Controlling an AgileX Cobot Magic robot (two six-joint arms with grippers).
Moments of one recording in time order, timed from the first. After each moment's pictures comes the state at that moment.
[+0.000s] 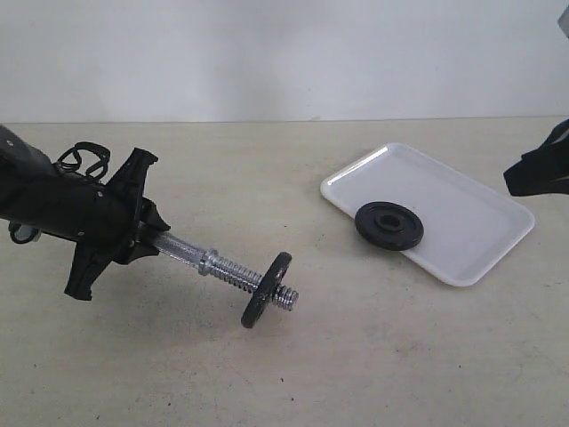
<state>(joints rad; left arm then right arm) -0.28 1.77 -0.87 -0.92 0.20 -0.53 0.01 1.15 -0.86 0.59 0.84 -0.71</state>
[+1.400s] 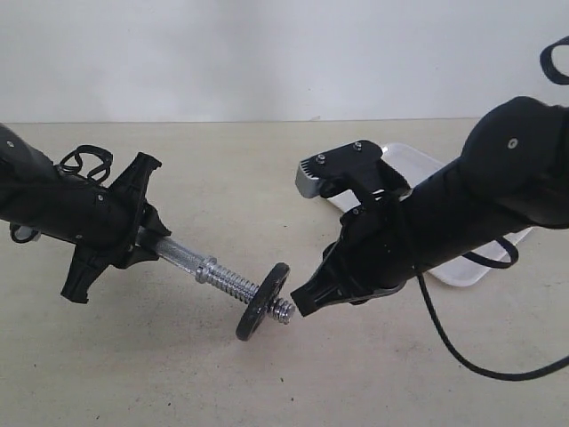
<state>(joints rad) -0.28 1.77 -0.87 -0.87 0.22 -0.52 0.59 1.60 -0.84 0.71 0.43 -0.71</state>
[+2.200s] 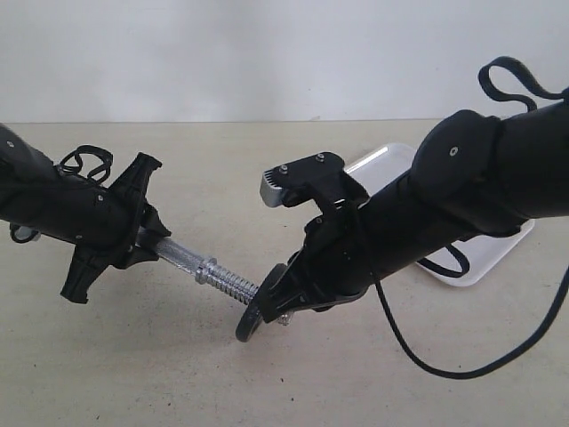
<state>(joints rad) -0.28 1.77 -0.87 -0.87 0.23 -0.52 0.65 1.69 -0.89 0.82 0.41 -0.78</state>
